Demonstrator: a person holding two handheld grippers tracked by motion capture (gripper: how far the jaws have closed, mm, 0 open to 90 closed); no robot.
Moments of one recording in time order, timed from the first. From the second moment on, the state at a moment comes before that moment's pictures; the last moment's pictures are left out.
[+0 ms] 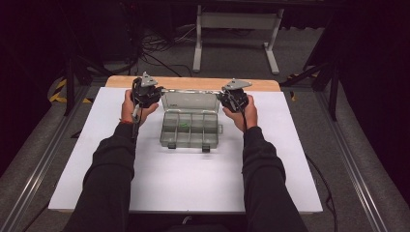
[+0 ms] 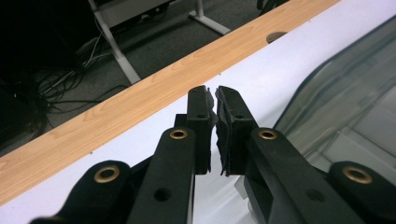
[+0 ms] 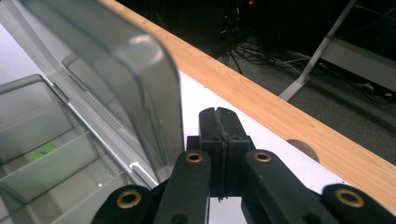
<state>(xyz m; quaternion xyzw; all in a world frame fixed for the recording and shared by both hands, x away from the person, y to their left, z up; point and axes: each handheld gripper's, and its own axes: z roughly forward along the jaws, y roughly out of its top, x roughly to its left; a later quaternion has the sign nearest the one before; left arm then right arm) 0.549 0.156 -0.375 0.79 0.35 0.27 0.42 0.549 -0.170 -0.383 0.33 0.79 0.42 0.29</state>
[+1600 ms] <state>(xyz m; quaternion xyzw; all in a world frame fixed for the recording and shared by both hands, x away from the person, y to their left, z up) 0.481 0.167 -0.383 0.85 0.23 0.27 0.40 0.489 -0.173 -0.385 0.26 0.84 0.41 0.23</state>
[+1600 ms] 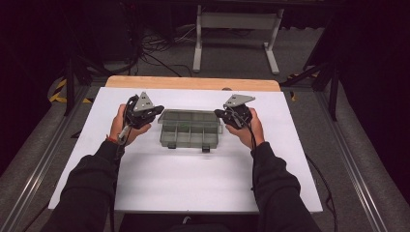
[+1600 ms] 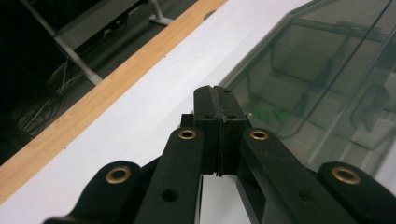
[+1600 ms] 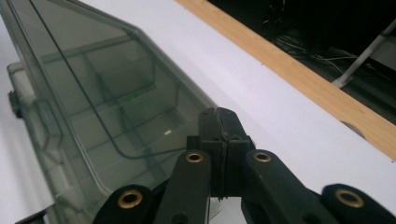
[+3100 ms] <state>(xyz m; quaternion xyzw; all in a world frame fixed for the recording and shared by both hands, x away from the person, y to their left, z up) 0.440 0.163 -0.426 0.86 0.19 0.24 0.41 0.443 -0.171 -0.419 0.23 0.86 0.41 0.20</state>
